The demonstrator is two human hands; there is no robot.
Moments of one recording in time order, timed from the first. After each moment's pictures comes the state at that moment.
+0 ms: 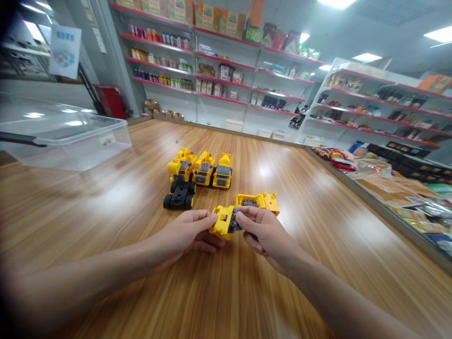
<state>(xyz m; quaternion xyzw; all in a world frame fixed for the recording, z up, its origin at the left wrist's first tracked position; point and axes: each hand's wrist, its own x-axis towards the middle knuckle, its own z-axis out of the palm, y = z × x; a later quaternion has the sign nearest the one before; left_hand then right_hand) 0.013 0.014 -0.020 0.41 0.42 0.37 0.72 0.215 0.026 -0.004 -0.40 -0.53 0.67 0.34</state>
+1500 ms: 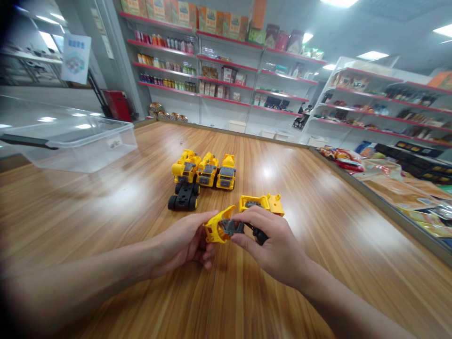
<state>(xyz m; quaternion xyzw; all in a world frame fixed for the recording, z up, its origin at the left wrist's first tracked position) 0.009 0.015 -0.023 0.36 0.38 0.32 0.79 0.221 0.015 0.006 -0.33 -0.87 0.15 0.33</state>
